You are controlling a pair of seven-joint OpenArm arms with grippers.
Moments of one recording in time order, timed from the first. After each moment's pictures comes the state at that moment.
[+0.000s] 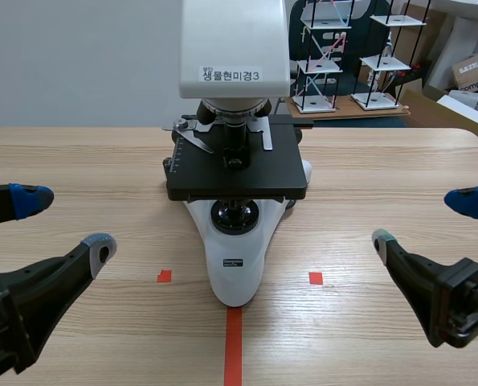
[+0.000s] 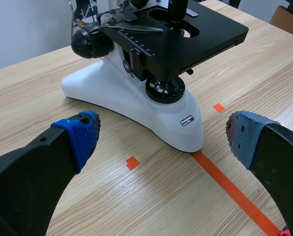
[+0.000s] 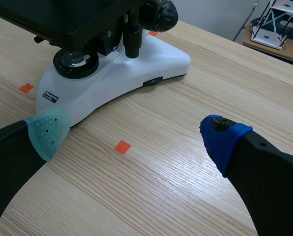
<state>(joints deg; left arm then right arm) 48.0 -32.6 -8.4 119.6 -21.5 -26.4 -9.6 -45.2 30.8 12.3 114.0 16.8 24.0 8.0</state>
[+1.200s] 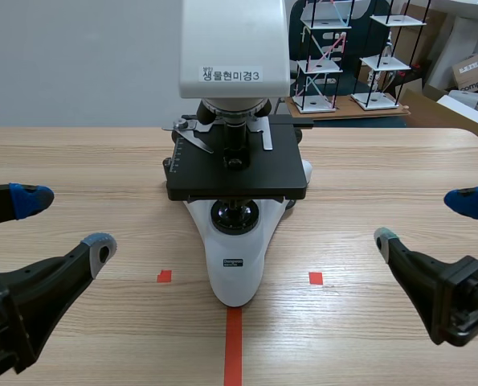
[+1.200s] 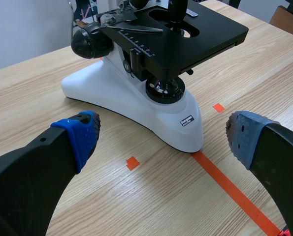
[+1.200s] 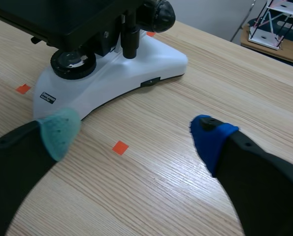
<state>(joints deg) 48.0 -32.6 -8.4 119.6 -21.5 -26.4 -9.6 -45.2 30.8 12.3 114.0 16.7 23.1 8.0</state>
